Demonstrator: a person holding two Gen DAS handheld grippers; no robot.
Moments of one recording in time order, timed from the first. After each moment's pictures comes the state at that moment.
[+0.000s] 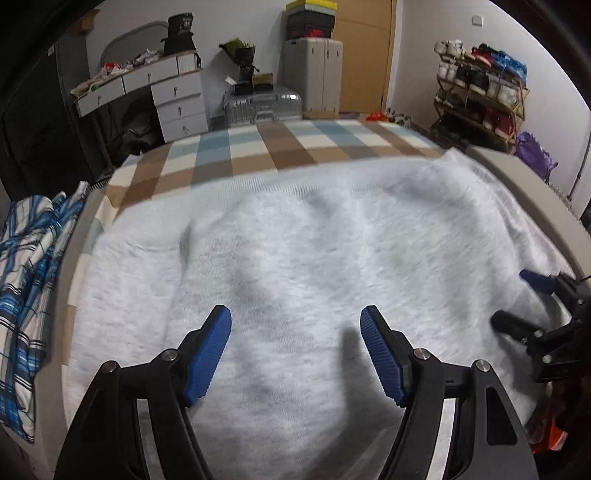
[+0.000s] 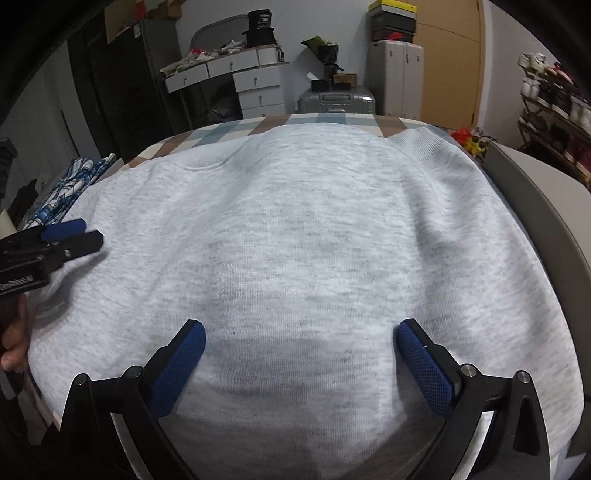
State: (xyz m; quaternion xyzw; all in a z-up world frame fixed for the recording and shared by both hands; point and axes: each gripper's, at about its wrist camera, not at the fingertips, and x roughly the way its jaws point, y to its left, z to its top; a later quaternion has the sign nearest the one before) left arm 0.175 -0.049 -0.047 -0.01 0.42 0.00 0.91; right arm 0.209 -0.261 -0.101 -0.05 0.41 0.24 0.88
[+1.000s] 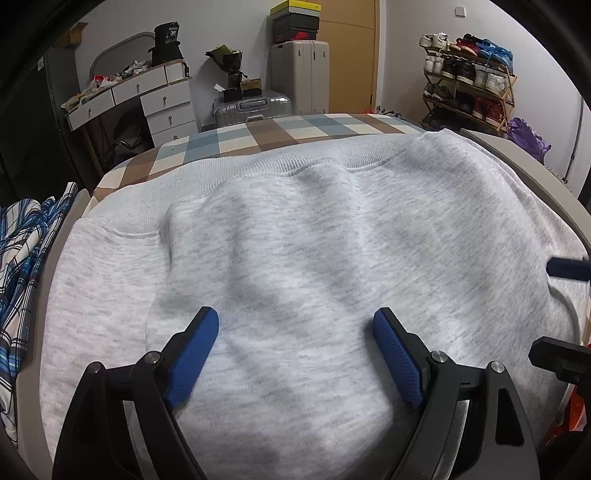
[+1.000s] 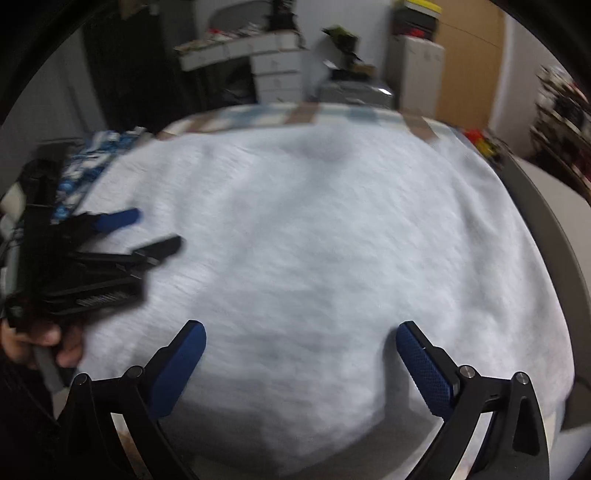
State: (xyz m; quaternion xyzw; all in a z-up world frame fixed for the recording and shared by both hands) left arm 0.156 -0.057 -0.057 0.01 0.40 -0.02 0.91; right arm 0.164 -0.206 -0.069 -0.11 0.41 0.26 0.87
